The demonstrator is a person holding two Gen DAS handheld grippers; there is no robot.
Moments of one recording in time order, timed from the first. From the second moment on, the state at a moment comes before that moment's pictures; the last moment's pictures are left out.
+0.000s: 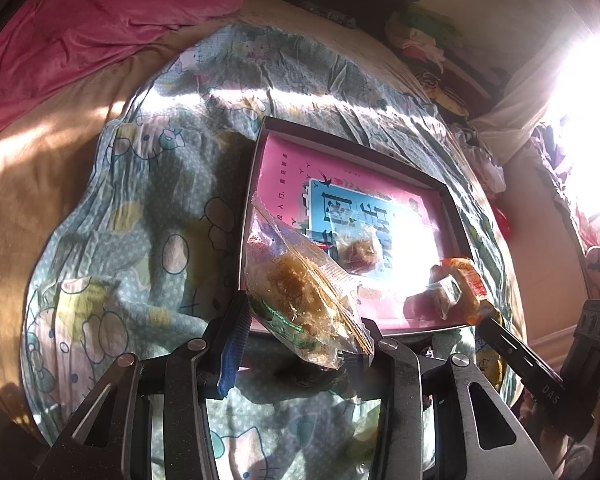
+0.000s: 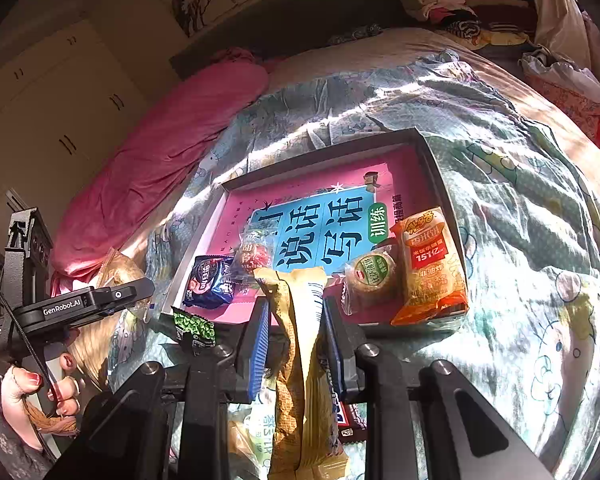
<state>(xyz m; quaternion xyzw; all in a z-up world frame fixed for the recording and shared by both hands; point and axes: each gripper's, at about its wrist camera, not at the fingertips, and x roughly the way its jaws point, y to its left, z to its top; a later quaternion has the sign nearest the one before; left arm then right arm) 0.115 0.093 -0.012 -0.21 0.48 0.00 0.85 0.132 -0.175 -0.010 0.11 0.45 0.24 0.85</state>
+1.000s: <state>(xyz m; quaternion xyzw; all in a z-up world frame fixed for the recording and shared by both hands) 0.137 0.071 -0.040 -0.15 0.50 0.01 0.85 0.151 -0.192 -0.005 0.12 0.43 0.20 0.87</state>
